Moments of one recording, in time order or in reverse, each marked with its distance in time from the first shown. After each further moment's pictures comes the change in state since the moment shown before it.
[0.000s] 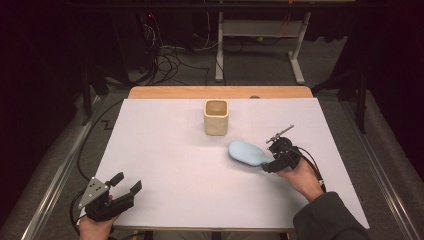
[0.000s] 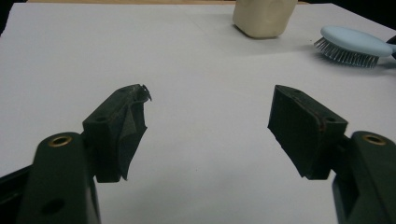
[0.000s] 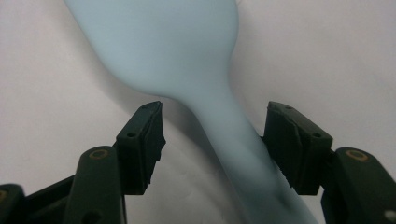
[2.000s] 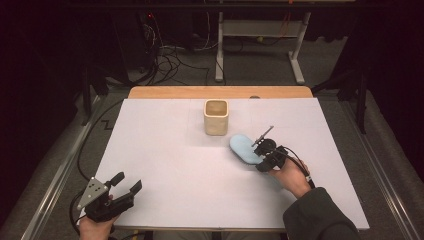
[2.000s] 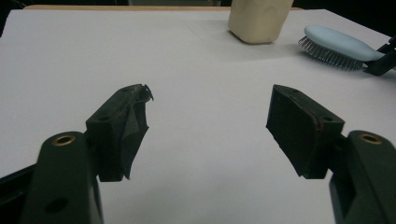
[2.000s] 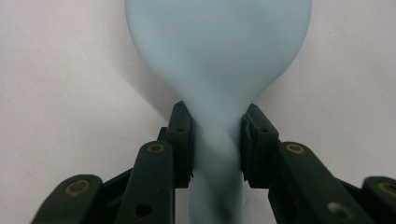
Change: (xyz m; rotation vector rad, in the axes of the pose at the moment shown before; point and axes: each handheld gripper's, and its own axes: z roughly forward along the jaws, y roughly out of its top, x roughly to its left) left arm -0.002 0.001 -0.001 -0.017 -0.013 0.004; right arm 0.026 0.022 0.017 0.107 -0.038 -0.104
